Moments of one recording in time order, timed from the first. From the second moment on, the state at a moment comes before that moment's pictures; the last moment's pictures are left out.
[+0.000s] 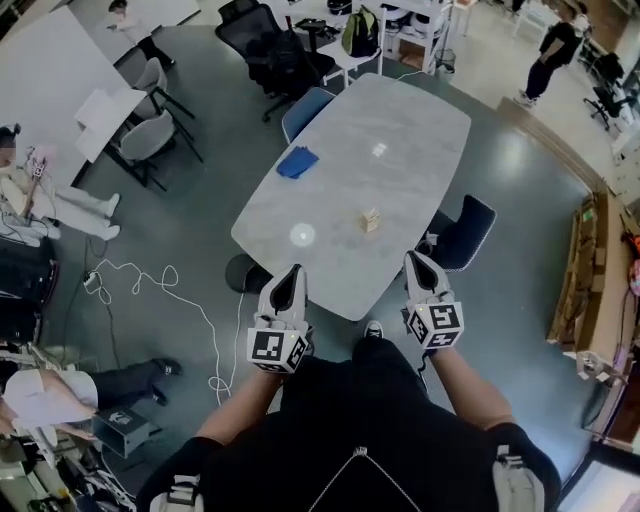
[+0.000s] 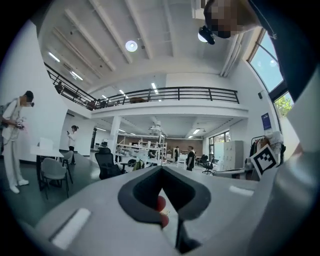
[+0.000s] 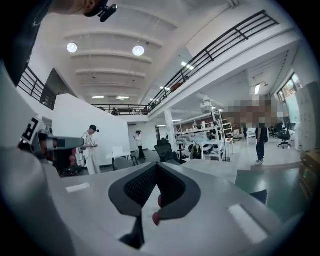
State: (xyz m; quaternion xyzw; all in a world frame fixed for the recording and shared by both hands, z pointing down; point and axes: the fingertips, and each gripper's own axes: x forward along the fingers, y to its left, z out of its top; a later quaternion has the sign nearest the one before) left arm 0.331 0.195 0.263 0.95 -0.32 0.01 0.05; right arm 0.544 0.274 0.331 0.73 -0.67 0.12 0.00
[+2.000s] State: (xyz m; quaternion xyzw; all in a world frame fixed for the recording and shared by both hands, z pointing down) left arm 0.281 0.159 0.290 0.85 -0.52 0.02 0.05; right arm 0.446 0.153 0.325 0.54 -0.83 0.17 0.00
